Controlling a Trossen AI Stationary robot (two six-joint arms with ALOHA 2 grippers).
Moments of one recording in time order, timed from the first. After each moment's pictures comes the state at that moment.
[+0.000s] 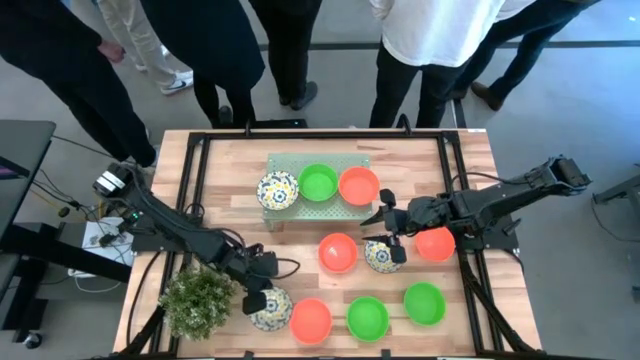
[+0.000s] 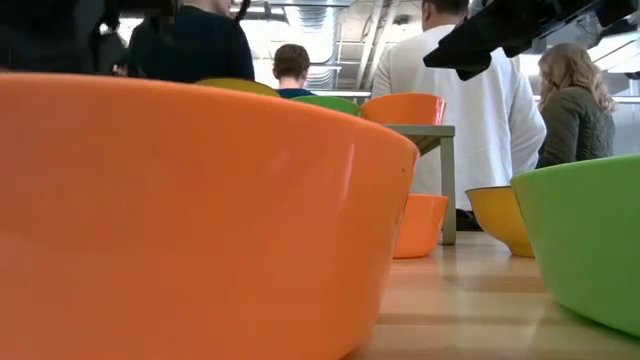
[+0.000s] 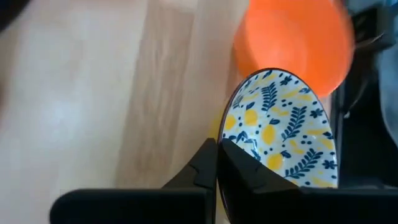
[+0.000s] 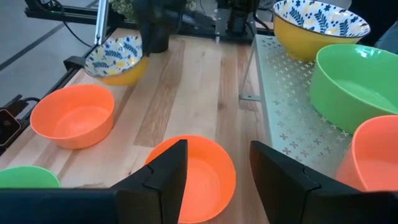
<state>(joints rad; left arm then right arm) -0.58 1.44 0.89 -0.43 -0.09 -0.69 0.24 1.05 0.62 0.01 0.15 -0.01</state>
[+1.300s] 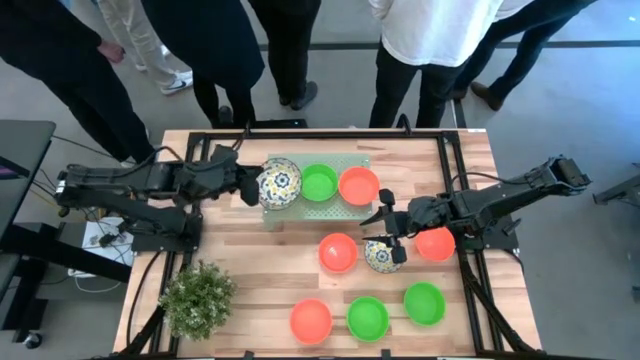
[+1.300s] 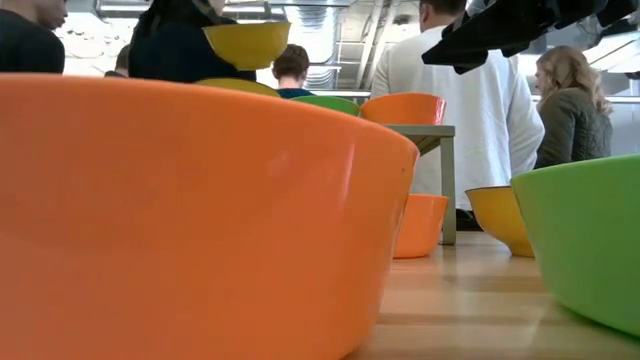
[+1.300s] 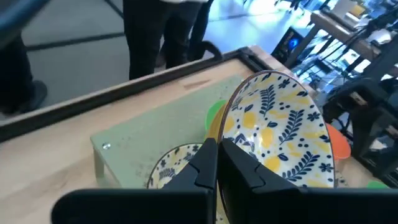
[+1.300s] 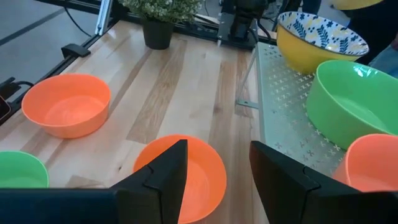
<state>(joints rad) -0.08 0.94 1.01 -0.60 -0.62 -0.67 0.24 1.05 0.62 0.01 0.15 -0.12</state>
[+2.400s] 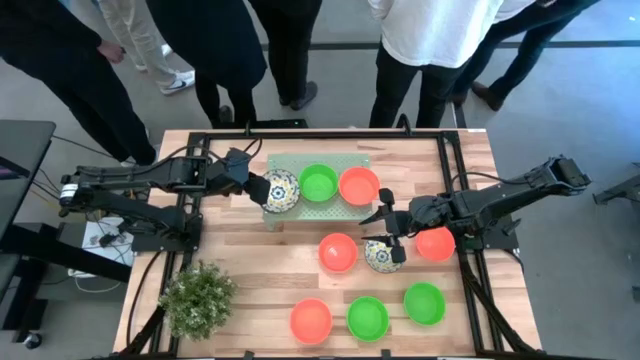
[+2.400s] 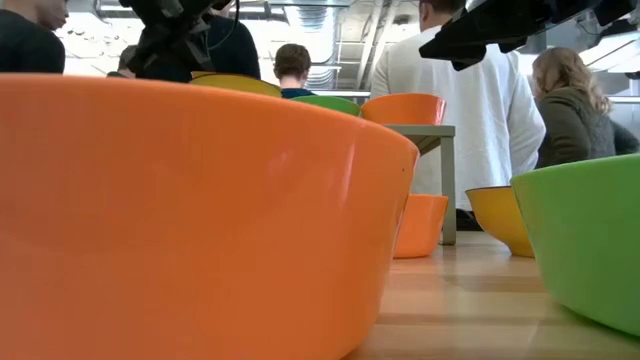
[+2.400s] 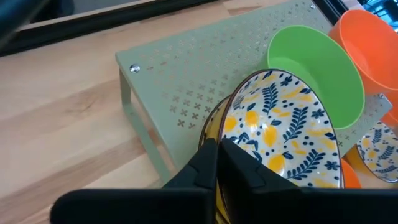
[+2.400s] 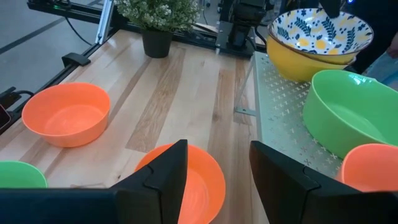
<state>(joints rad) 0.07 1.07 1.01 -0.80 -0.41 -0.82 0.24 1.05 0.62 0.04 0.16 -0.12</state>
